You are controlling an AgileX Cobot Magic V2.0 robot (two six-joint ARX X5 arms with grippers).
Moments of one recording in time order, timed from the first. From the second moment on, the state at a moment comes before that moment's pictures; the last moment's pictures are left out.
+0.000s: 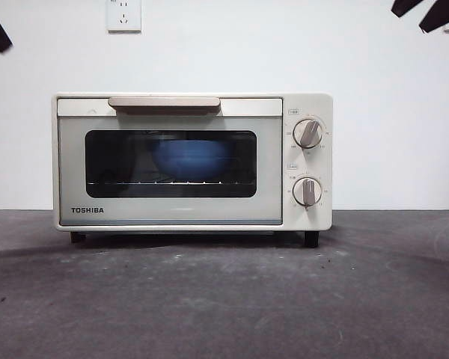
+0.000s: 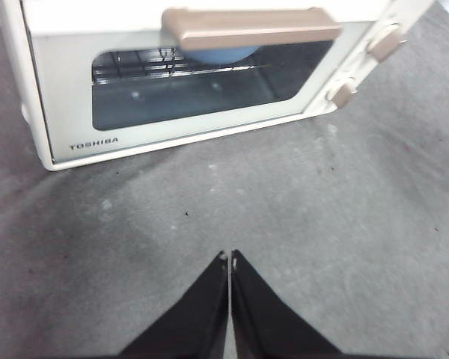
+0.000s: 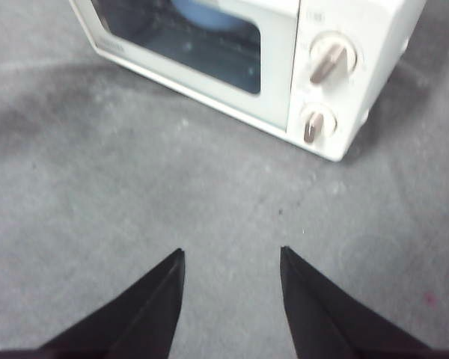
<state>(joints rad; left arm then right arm) -0.22 0.78 0.87 -0.72 0.37 -0.08 0.68 0.75 0.88 -0.72 0.03 0.16</state>
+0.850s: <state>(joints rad) -0.22 0.75 0.88 -0.74 0.37 -0.06 0.68 0.75 0.88 -0.69 0.05 0.16</state>
